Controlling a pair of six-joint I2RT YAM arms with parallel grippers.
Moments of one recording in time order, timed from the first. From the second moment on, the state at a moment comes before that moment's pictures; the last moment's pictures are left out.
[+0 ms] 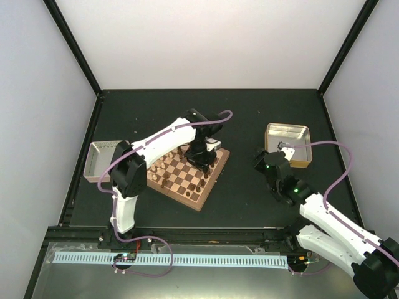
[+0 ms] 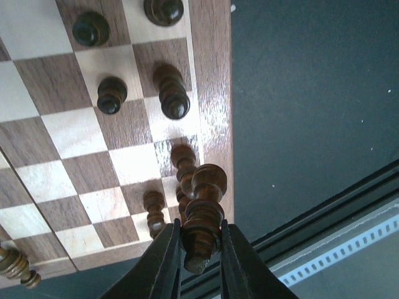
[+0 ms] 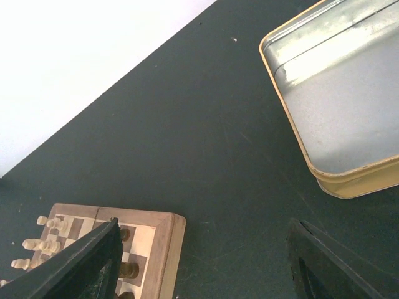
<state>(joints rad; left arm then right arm) -0.77 1.98 1.78 -1.40 0.24 -0.25 0.61 0.82 0.51 -0.22 0.44 0.92</state>
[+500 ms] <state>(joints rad) -0.77 2.05 1.80 -1.38 0.21 -0.26 0.60 0.84 0.51 -0.21 0.44 0.92</state>
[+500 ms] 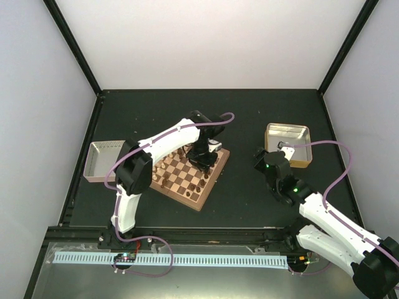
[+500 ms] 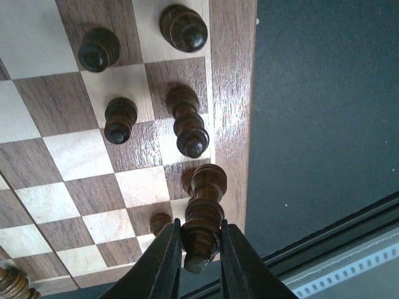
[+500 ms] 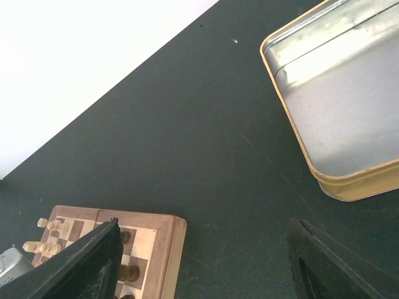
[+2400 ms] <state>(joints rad) -0.81 2.04 1.69 -1.24 0.13 -0.42 0.58 0.85 0.48 -0.18 0.40 0.91</state>
